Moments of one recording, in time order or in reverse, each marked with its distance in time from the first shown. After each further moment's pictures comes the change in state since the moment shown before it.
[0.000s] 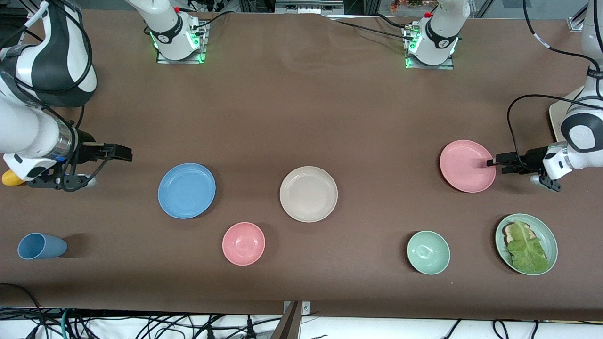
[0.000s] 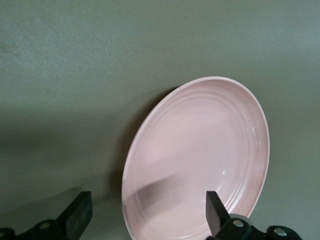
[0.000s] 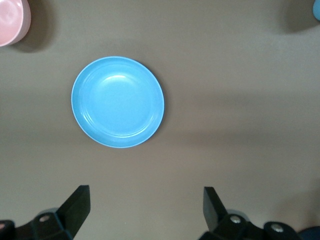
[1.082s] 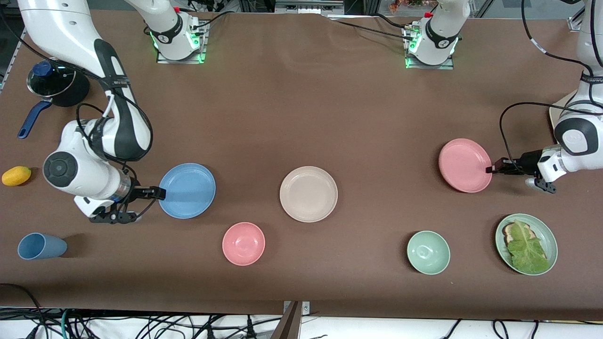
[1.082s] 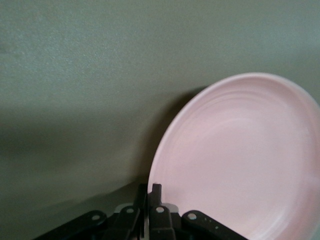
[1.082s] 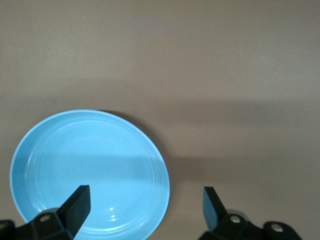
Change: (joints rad) left arm 0.000 0.032 -0.005 0.007 -0.013 0.037 0.003; right arm 0.005 0.265 0.019 -0.133 0.004 0.493 -0.008
